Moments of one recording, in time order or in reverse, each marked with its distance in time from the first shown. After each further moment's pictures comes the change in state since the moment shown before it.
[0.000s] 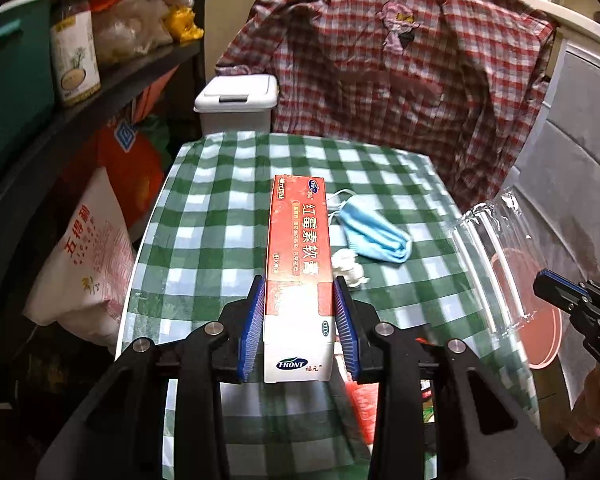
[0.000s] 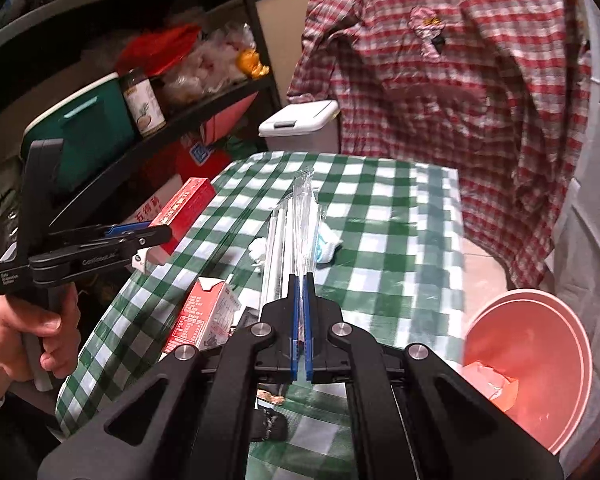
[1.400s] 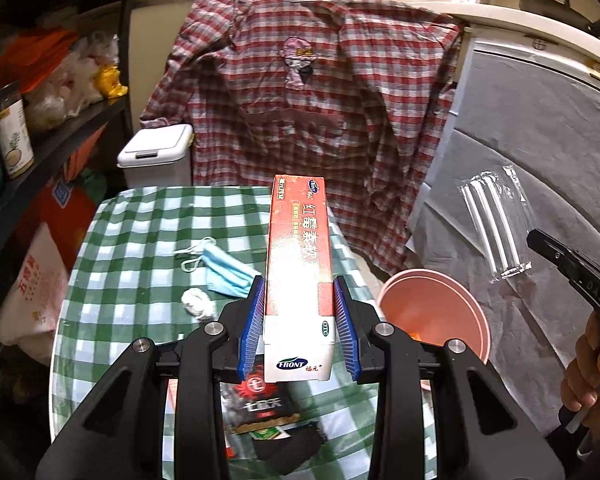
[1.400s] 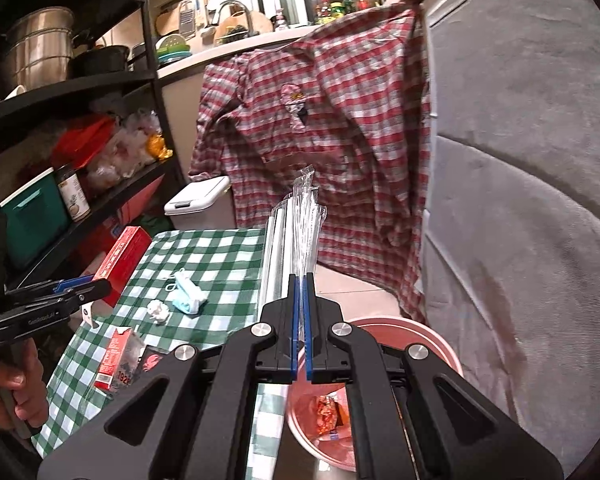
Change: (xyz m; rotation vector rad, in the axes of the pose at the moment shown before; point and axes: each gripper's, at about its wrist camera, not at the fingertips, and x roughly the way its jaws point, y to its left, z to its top) left arm -0.050 -0.128 0.005 0.092 -0.119 -0.158; right arm -0.137 -0.110 -0.002 0.129 -0.224 -0.271
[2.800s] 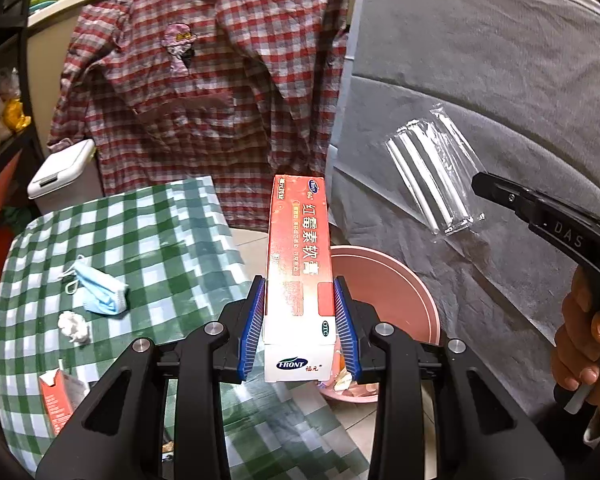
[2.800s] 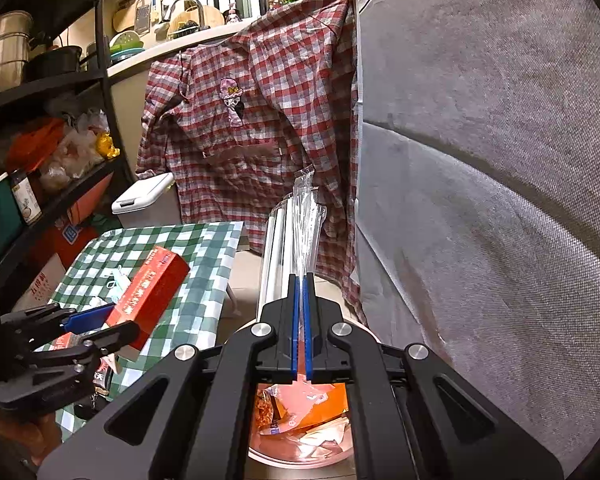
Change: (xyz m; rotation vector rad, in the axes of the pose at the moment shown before) left arm 0.059 -0.122 -0.015 0.188 0.060 -0.172; right arm -0.002 -0.063 -0.007 0.029 0.027 -0.159
